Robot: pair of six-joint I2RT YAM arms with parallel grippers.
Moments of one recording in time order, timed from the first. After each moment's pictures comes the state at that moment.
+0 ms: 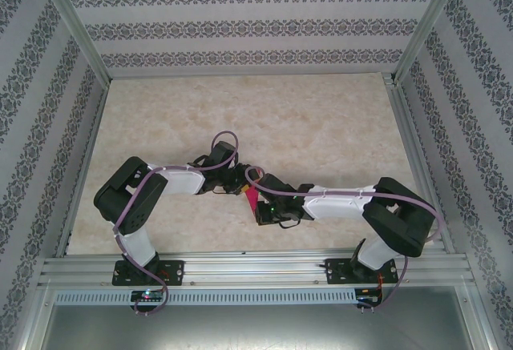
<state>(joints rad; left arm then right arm) -0.59 1.76 0.80 0.11 0.40 -1.19 0.96 1.56 0.70 -0.24 -0.16 0.80</state>
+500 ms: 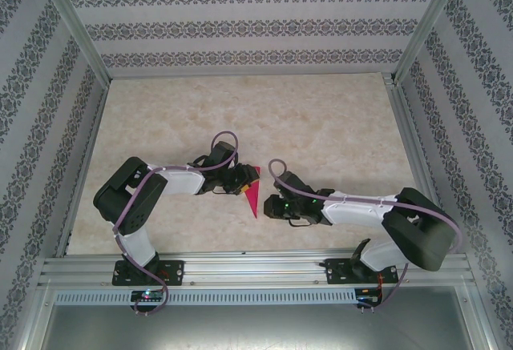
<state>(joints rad) -0.59 1.76 0.80 0.11 0.40 -1.19 0.85 1.41 0.52 -0.04 -0.17 0.94</state>
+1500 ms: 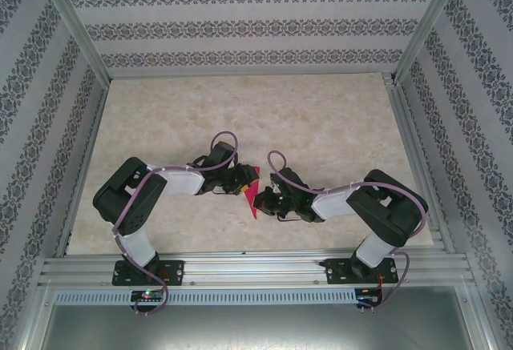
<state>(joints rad) -0.59 1.75 0.79 0.11 0.40 -1.19 0.80 1.65 0.49 0.39 -0.38 1.19</state>
